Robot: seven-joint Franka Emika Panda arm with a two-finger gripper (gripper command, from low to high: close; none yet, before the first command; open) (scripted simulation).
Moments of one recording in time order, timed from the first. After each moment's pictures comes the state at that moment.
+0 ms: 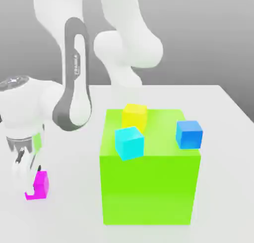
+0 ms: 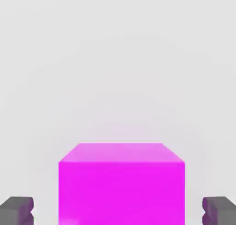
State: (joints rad) arm -0.56 0.31 -0.08 -2.63 0.12 2.94 1.49
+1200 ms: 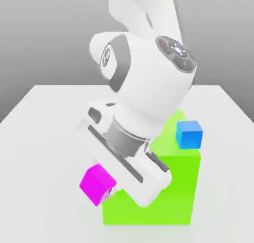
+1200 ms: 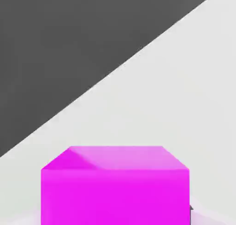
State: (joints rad) arm -0.01 0.11 0.16 -2.23 -0.60 2.09 1.91
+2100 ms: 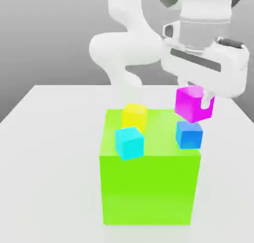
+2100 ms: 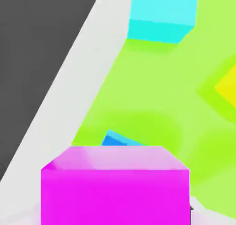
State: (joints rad) arm 0.15 -0.35 0.18 -2.52 0.07 2.17 2.15
